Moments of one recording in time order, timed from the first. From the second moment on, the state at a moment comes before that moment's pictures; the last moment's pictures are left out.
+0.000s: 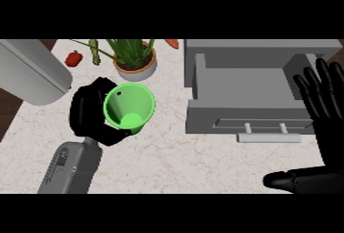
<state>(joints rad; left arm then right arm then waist) -0.34 0.06 0.00 -1.32 0.32 -0.09 -0.48 -0.10 -0.10 -0.08 -2.08 -0.17 0.13 0.20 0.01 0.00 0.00</state>
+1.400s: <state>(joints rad) -1.02 0.00 -0.08 -1.01 0.23 0.27 -0.17 -0.08 -0.09 -0.08 -2.07 -0.15 0.15 0.16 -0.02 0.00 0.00</state>
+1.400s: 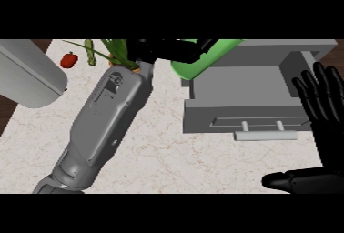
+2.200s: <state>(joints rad) -1.22 0.00 -0.27 -0.60 0.46 0.39 -0.33 -0.11 -0.11 -0.10 -2.03 -0.17 0.17 0.14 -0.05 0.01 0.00</state>
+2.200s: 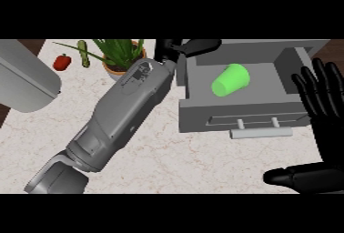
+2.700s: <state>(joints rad) -1.29 0.00 -0.44 -0.45 0.55 0.41 -0.36 -0.13 -0.10 -0.09 -2.02 -0.18 0.18 0.13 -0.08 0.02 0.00</state>
